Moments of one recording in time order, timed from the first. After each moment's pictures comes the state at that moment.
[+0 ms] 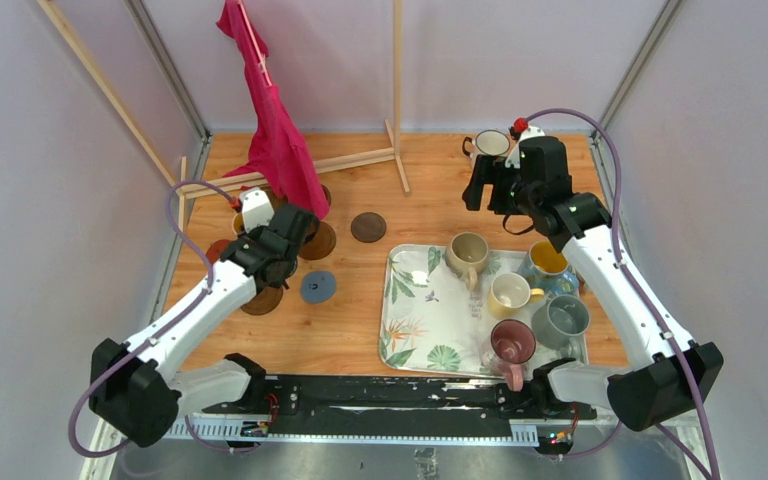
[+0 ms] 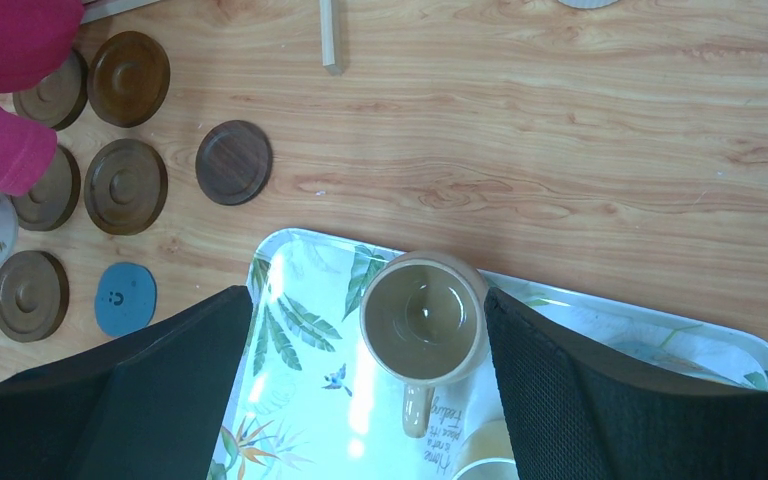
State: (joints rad) left arm -0.54 1.10 0.87 -0.75 -0.84 -0.80; right arm 0.35 1.23 1.29 -0.63 0.00 0.32
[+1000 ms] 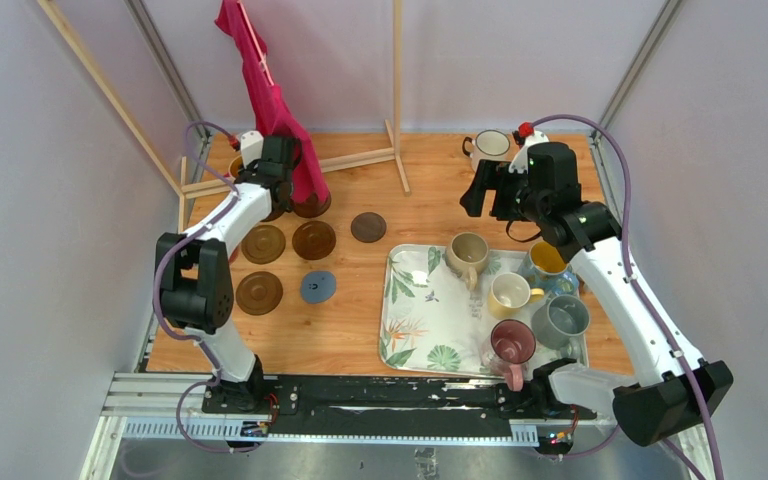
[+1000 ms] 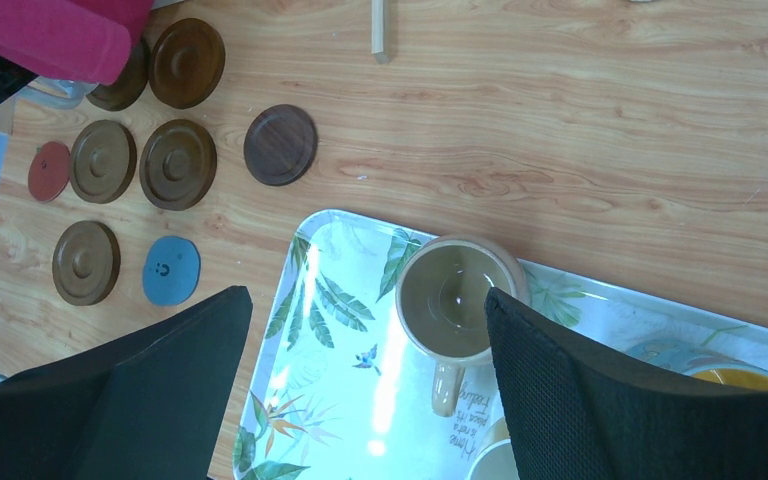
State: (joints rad) left arm -0.16 1.73 1.28 -0.36 -0.68 -0.54; right arm 0.35 1.16 1.26 -0.64 -0.08 0.34
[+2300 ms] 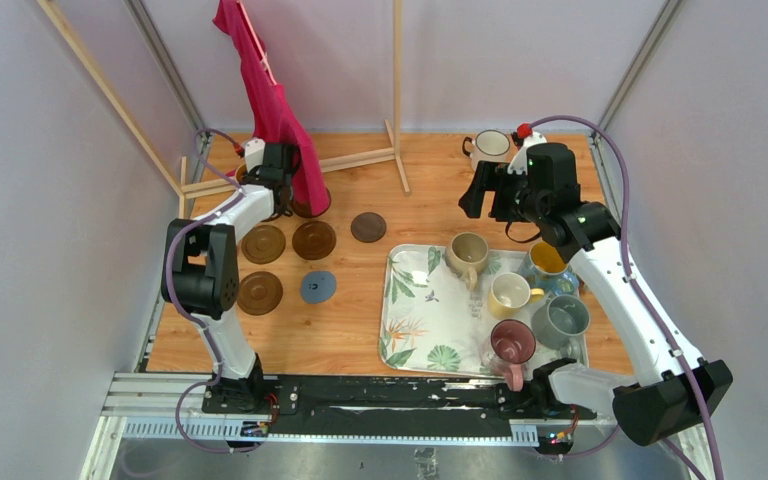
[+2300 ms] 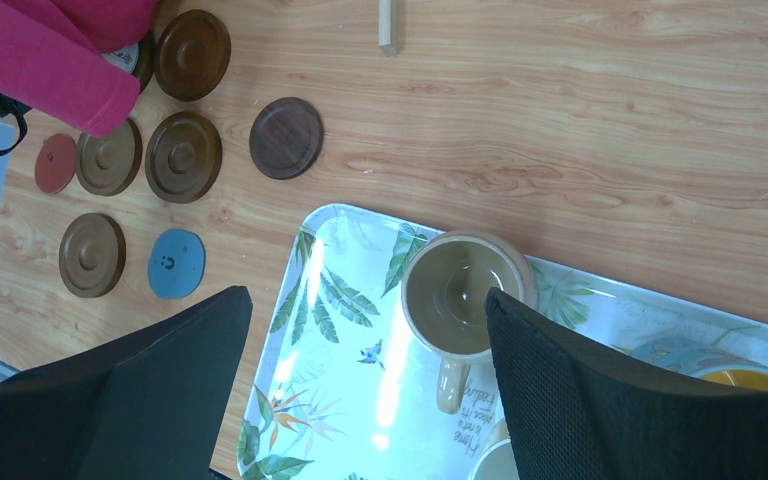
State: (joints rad) left arm -0.14 1.81 1.24 -0.27 -0.62 -0.51; right arm 0.35 1.16 1.26 -0.64 -0.10 0.34
